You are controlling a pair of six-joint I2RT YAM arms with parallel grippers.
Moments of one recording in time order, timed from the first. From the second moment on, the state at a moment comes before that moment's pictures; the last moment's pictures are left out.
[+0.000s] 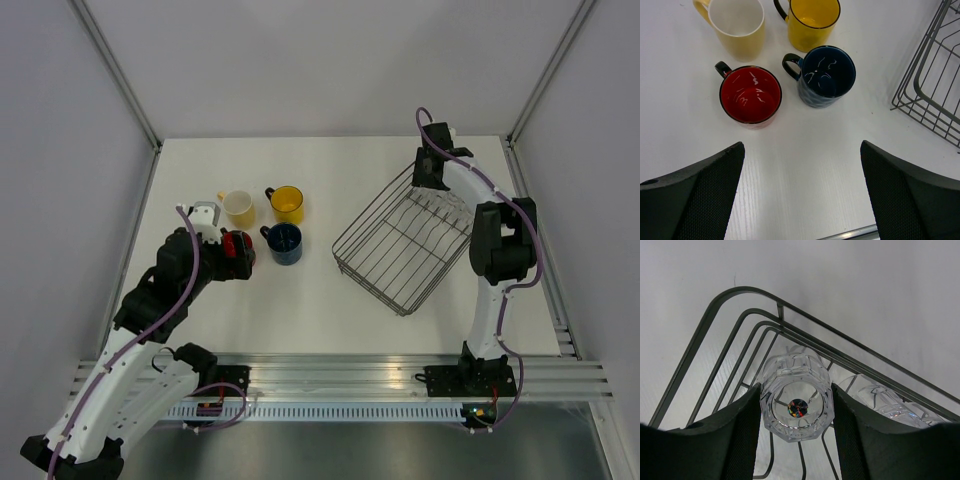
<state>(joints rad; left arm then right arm) -0.46 0.66 0.84 -0.68 -0.17 -0.27 0.14 2.07 1.68 -0.55 0.28 0.27</state>
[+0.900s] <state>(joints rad) -0.43 0.61 0.84 -0.63 0.02 -0.27 0.26 1.51 1.43 -0.46 -0.03 0.35</state>
